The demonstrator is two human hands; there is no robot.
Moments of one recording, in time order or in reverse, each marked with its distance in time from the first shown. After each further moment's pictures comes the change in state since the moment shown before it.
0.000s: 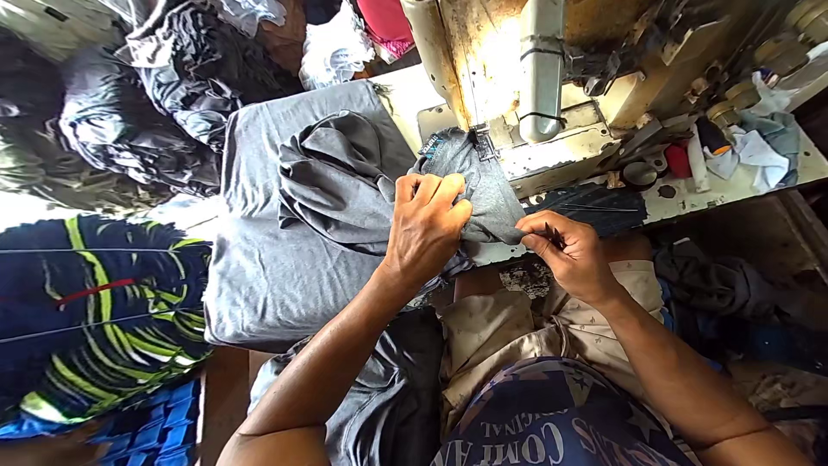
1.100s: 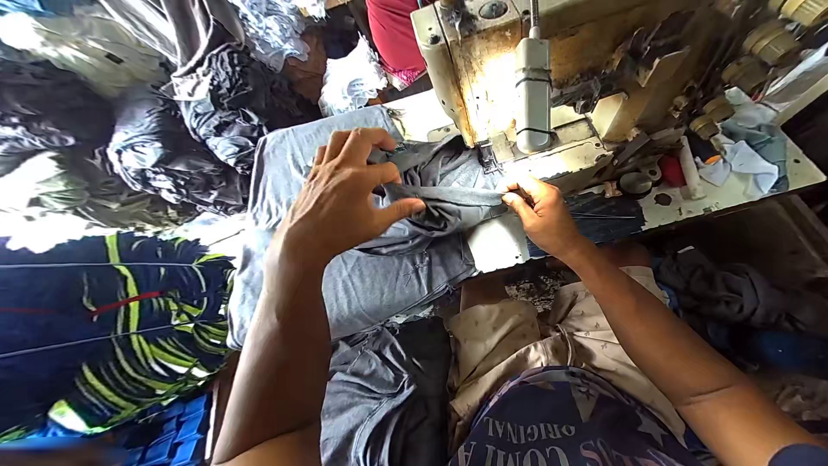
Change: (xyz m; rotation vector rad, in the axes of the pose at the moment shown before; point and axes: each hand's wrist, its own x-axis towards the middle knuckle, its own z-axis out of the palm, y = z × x) left_hand 0.004 -0.096 -0.081 -0.186 -0.182 -0.103; right_hand 0.068 0.018 0.019 -0.213 0.059 -0.096
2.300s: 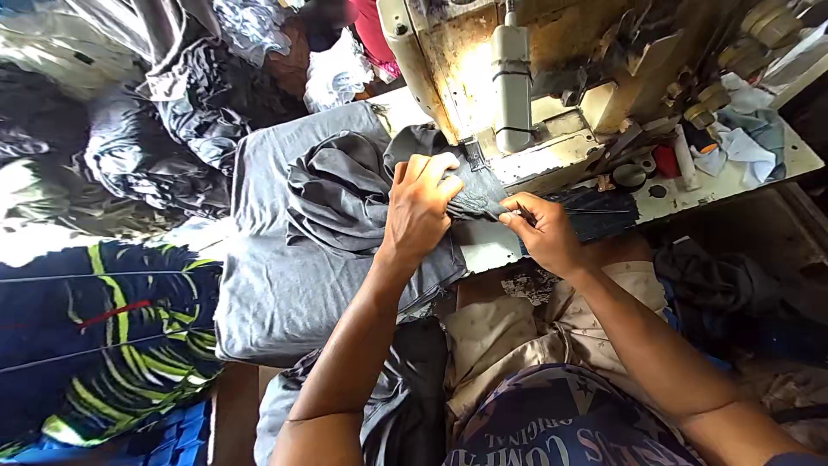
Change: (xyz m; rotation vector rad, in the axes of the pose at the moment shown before) left_hand 0.038 0.052 0.105 0.066 0.265 0.090; right_hand -0.031 -0.004 -0.009 0.088 -0.013 0.138
